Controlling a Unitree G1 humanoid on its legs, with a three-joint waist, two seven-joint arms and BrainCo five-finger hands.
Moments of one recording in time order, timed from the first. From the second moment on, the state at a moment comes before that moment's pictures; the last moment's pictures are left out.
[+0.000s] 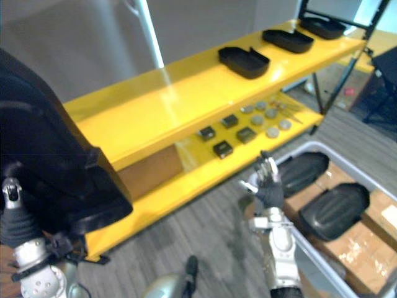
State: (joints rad) left arm 0.27 0.08 0.34 -0.46 0.01 -0.57 0.26; right arm 0.02 -0.05 -0.01 0.09 0.26 -0.42 0.07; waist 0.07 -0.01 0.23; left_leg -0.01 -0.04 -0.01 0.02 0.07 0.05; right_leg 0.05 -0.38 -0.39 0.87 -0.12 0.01
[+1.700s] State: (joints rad) left arm -0.05 0.17 0.19 -0.01 -0.08 -0.10 0.24; right arm 0.17 -0.08 -0.08 -0.19 0.34 -0.42 0.22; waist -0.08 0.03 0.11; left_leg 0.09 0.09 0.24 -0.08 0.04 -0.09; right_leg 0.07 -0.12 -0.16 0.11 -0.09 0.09
